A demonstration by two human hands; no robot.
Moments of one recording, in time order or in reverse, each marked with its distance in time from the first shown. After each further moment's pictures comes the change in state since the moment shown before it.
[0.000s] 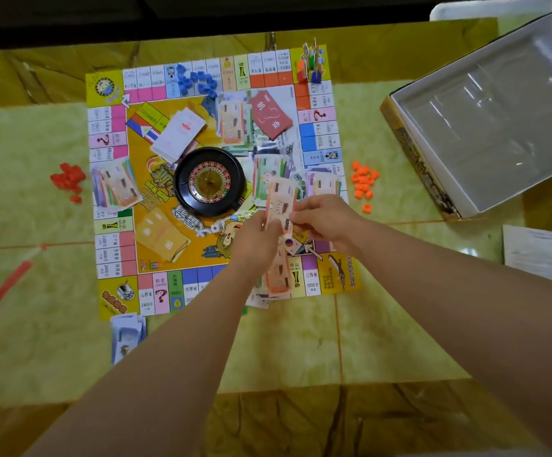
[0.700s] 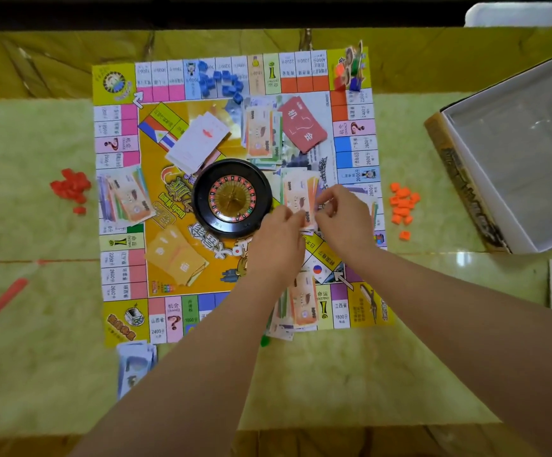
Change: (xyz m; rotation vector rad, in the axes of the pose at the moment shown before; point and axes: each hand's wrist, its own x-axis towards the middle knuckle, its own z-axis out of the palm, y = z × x) left_hand 0.054 -0.008 -0.017 0.638 -0.008 0.410; right_hand 0.058 -0.006 0.032 -0.491 0.394 -0.316
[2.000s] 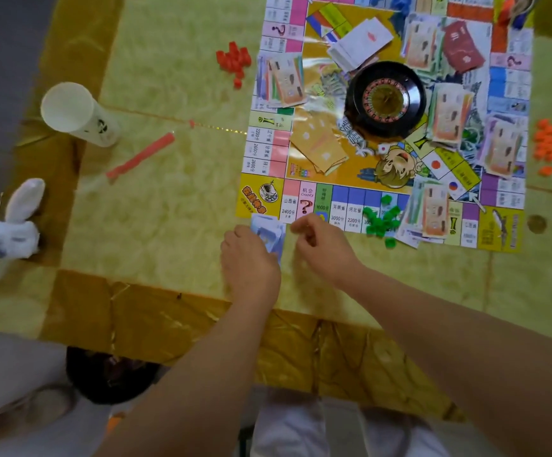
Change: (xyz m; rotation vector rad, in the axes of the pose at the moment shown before) left_hand -0.230 -0.201 0.027 -0.188 0.273 -0.702; right_hand -0.207 -0.032 0.210 -0.076 -0.385 -0.223
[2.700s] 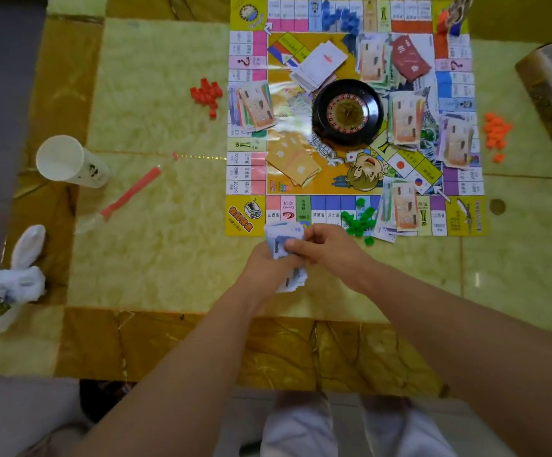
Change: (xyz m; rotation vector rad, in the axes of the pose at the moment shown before) left_hand -0.014 0.026 -0.032 -0.725 -0.641 0.025; right_hand -0.022 -0.009 -0.035 0.576 -0.074 0.189
